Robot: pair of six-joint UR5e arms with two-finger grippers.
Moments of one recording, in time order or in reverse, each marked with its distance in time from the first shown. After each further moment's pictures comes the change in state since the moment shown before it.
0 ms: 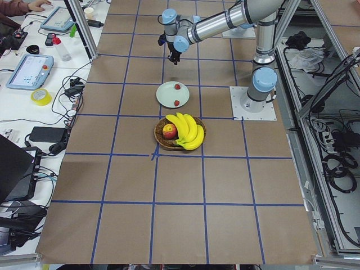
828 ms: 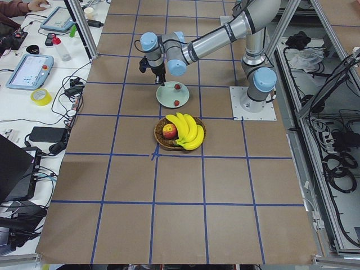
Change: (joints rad) left arm 0.397 -0.023 -0.002 -0.067 -0.050 0.024; right arm -0.001 0.000 0.000 0.001 0.000 0.000
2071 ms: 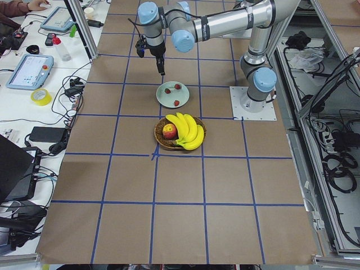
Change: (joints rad) left arm 0.012 0.188 0.283 -0.388 0.068 -0.238; right arm 0.000 0.000 0.000 0.000 0.000 0.000
